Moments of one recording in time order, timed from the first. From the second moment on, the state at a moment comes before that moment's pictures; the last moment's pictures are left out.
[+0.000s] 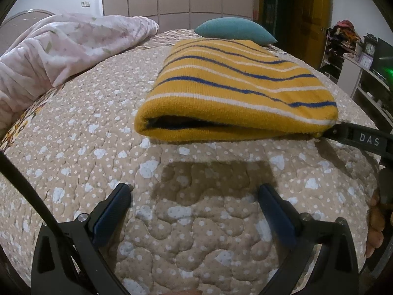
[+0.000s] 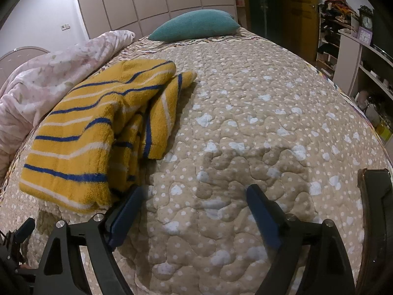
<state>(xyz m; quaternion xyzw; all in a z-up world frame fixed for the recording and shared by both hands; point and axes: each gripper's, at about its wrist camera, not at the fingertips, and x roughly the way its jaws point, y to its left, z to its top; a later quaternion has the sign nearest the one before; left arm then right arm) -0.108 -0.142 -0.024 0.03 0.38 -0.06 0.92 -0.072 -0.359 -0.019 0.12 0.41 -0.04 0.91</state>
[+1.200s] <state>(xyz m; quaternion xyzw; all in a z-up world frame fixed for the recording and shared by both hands) -0.092 -0.135 -0.019 0.03 0.44 -0.06 0.90 -0.100 -0.337 -0.019 0.08 0.40 -0.10 0.91</state>
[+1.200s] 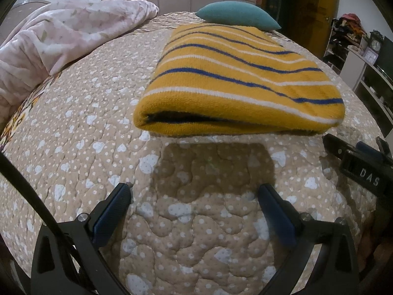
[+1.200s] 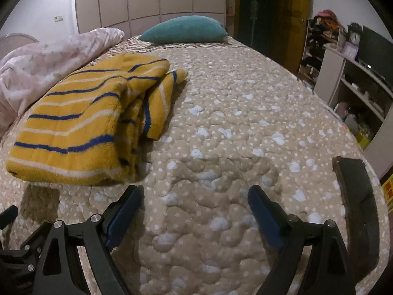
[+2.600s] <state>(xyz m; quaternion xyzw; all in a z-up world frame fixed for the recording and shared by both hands) -0.101 -0.140 -0.015 0.04 0.46 -0.04 0.89 -0.101 -0.330 -0.025 0.06 0.40 -0.12 0.91</state>
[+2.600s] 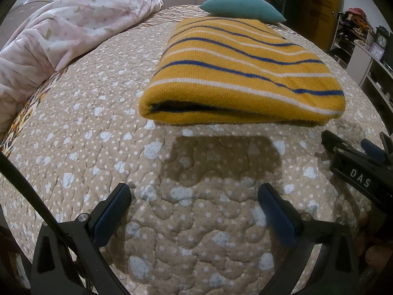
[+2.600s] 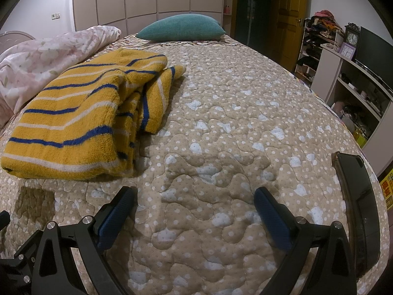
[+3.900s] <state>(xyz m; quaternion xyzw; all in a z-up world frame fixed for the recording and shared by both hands) -0.093 -0.141 -0.014 0.04 0.48 -0.03 0.87 -0.099 -0.333 -0.024 0.07 0.40 -0.11 0.91</state>
